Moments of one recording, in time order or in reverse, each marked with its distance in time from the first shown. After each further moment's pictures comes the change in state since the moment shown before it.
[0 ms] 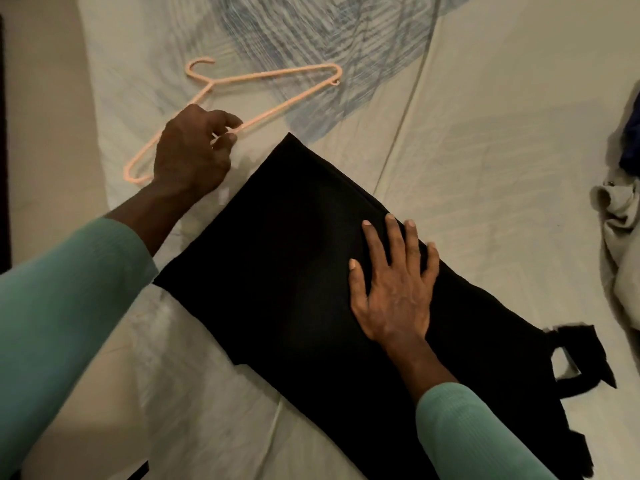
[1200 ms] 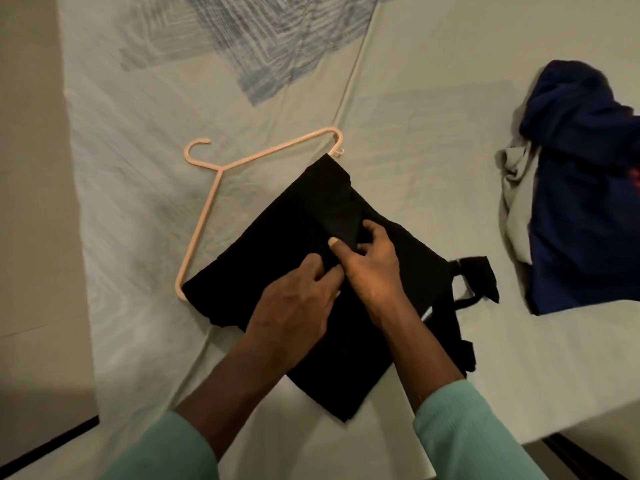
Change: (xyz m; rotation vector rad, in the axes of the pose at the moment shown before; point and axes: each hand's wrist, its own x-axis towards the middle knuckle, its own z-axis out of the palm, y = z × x) left_hand -0.297 0.222 0.045 -0.014 -0.263 0.291; right_hand -0.057 0.058 -0.091 1.040 -0.413 0.563
